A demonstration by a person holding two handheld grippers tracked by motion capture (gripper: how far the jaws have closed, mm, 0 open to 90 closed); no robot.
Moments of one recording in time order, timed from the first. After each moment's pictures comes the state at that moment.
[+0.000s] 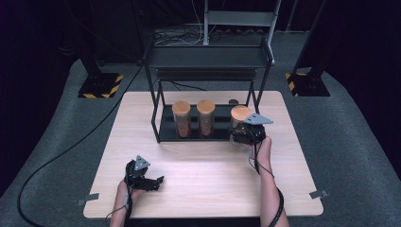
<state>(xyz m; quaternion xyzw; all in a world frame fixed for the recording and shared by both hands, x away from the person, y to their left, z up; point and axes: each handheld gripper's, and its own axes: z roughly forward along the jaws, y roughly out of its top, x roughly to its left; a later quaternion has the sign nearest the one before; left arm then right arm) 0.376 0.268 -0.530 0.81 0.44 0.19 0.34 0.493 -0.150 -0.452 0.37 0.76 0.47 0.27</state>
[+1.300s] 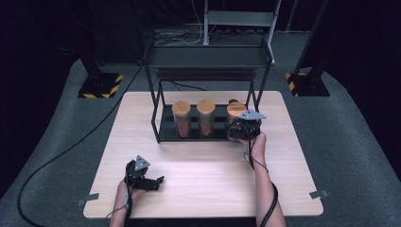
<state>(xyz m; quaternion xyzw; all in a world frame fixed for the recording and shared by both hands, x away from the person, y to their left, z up) 0.376 0.268 -0.530 0.81 0.44 0.19 0.34 0.516 -0.137 -0.460 0.38 0.75 0.46 0.27</state>
